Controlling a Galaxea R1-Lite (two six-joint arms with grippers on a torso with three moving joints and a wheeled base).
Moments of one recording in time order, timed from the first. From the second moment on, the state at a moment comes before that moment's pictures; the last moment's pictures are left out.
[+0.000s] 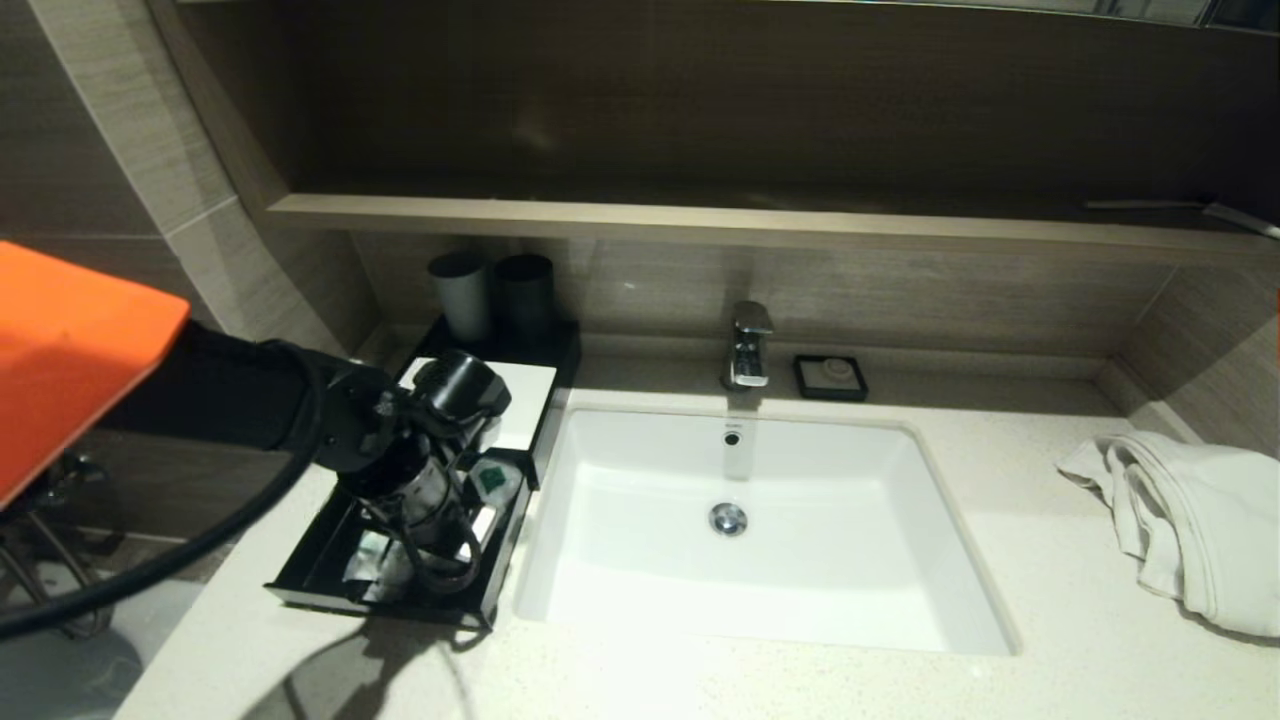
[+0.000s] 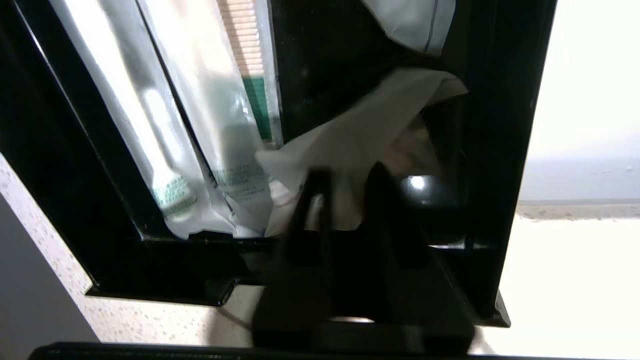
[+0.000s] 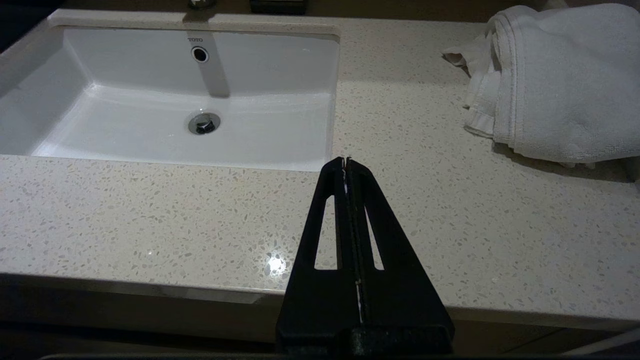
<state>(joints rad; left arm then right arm) -0.42 1.97 -1.25 0.44 0.24 -0.07 0.00 0.00 0.00 0.00 0.00 0.00</state>
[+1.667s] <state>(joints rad) -0.41 1.40 -0.73 0.46 0.15 -0.23 0.00 0.00 0.00 0.00 0.00 0.00</state>
